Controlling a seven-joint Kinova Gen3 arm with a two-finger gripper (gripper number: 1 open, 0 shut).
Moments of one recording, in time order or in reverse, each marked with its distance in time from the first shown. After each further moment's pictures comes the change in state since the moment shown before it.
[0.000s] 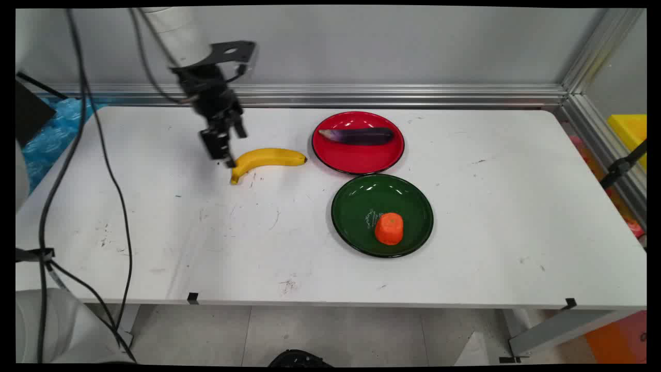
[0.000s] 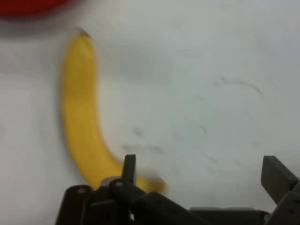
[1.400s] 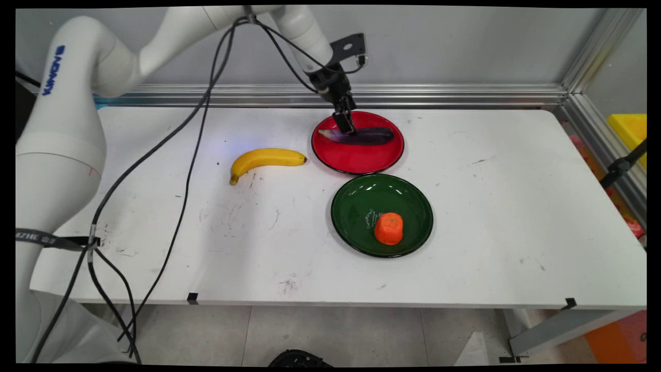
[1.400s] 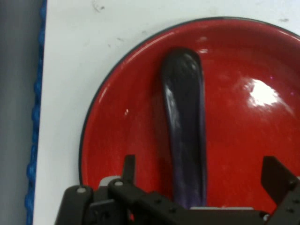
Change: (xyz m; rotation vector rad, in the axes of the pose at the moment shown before) arm 0.146 -0.144 0.112 0.165 0.277 0.016
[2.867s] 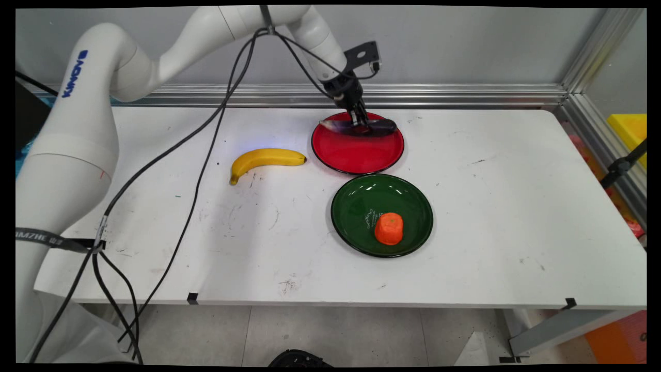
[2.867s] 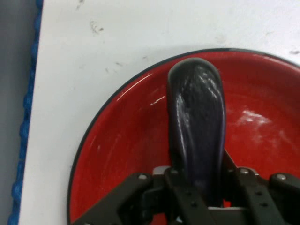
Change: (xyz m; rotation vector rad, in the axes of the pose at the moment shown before) arm 0.016 -0.005 0.028 -0.019 0.028 -0.043
